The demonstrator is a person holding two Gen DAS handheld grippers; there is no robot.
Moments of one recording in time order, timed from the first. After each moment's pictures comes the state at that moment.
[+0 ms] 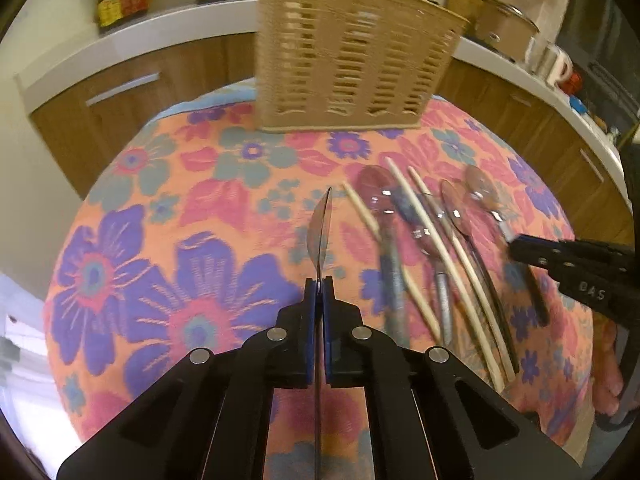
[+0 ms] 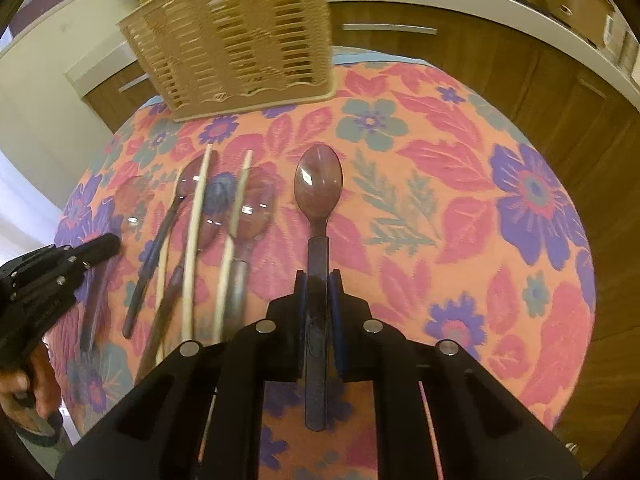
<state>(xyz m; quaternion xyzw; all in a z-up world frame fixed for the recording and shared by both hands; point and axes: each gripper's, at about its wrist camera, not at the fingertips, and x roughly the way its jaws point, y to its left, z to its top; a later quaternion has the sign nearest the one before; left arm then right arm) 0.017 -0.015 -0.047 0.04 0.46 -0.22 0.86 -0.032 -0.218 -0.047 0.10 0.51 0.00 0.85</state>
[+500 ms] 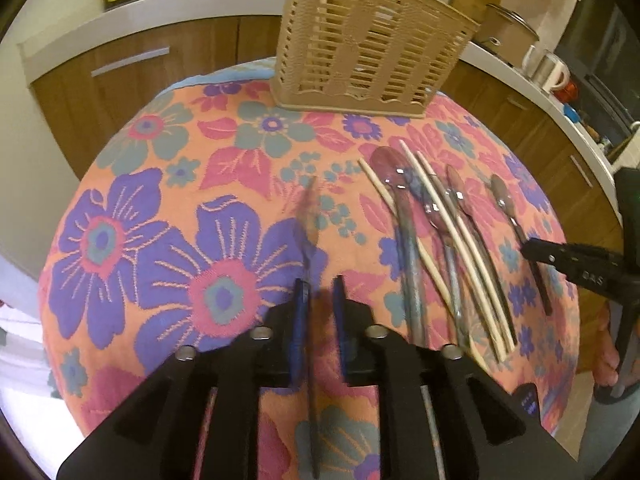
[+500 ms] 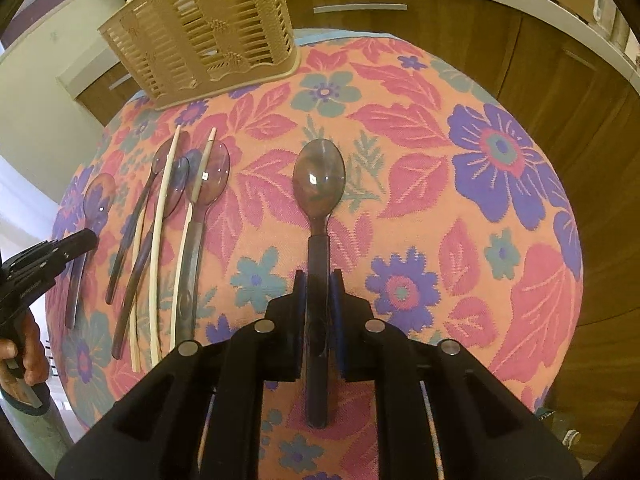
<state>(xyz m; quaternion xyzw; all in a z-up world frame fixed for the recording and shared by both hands) 0.009 0.009 -0.054 0.02 0.48 -0.24 0.84 -0.050 -0.243 -0.055 0.11 0.53 0.00 0.84</state>
